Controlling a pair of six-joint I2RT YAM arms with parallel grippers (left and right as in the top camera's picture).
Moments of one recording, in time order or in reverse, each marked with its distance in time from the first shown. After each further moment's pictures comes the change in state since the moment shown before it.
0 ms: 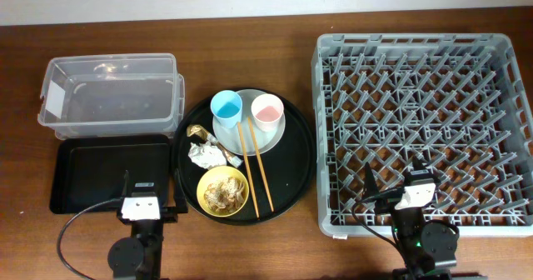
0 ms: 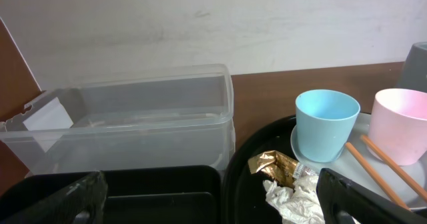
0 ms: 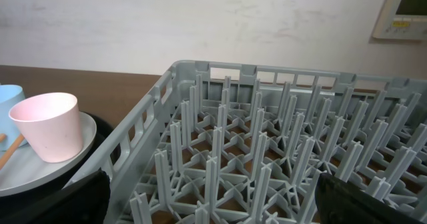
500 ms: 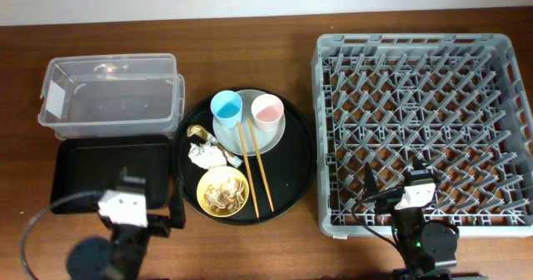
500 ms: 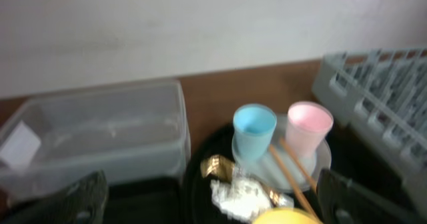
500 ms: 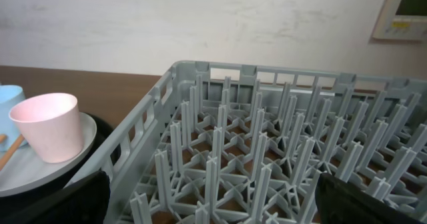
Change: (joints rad) left arm 0.000 0.256 0.590 -0.493 0.178 -0.013; right arm 0.000 -0.001 0.000 0.001 0.000 0.000
